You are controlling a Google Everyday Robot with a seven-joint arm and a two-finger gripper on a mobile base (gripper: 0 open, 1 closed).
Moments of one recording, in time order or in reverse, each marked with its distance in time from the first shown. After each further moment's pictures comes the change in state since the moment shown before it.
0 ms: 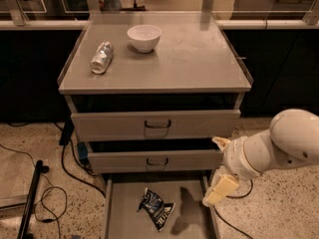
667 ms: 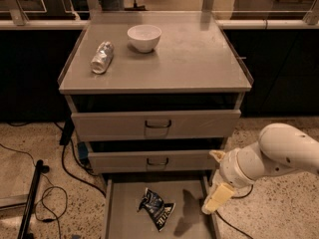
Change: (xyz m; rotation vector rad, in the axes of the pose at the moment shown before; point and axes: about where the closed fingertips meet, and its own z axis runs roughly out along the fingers) arm 0.044 0.000 0.058 -0.083 0.007 0.040
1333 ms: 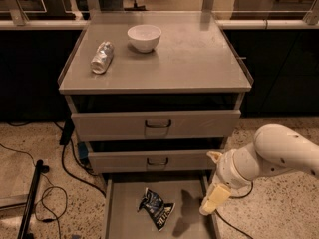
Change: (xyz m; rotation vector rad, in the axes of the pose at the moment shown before) arm 0.001 0.002 0.009 -0.007 0.015 -0.002
